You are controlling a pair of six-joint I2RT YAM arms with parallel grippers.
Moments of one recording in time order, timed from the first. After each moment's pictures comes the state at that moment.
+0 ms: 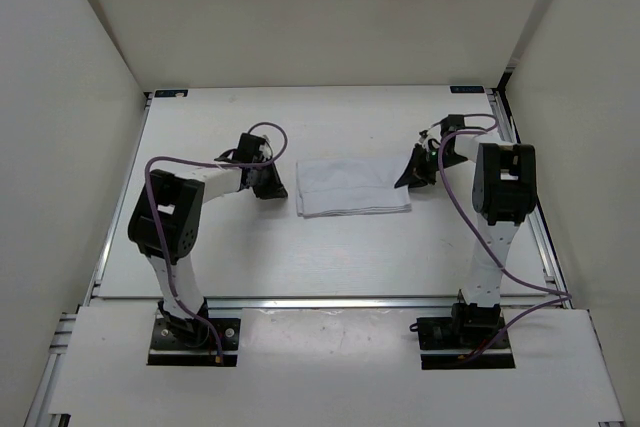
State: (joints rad) left arm -0.32 1.83 1.07 -0.19 0.21 -0.61; right arm 0.00 2.18 1.48 -0.70 -0.73 0.22
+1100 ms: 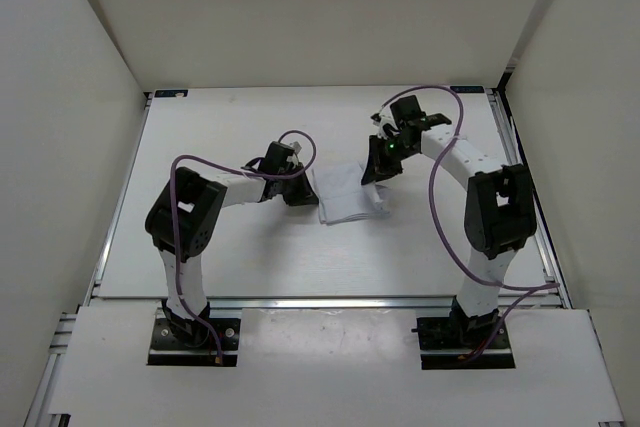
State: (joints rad) left arm -0.50 1.92 1.06 -0.01 0.31 -0.73; right arm 0.34 1.87 1.47 -0.76 -0.51 0.22
